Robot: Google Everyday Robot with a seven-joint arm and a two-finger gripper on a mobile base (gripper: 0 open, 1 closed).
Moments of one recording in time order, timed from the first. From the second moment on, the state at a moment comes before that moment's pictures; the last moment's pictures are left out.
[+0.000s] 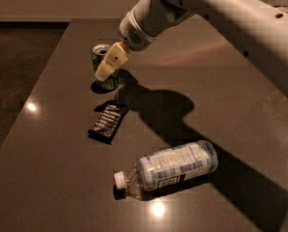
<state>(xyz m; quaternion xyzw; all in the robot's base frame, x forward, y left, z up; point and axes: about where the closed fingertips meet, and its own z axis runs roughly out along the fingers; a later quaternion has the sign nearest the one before) 0.630 0.067 0.925 -0.56 0.74 0.19 0.32</state>
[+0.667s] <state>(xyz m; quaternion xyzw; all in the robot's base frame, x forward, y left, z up) 0.638 0.085 0.918 -0.55 0.74 0.20 0.32</state>
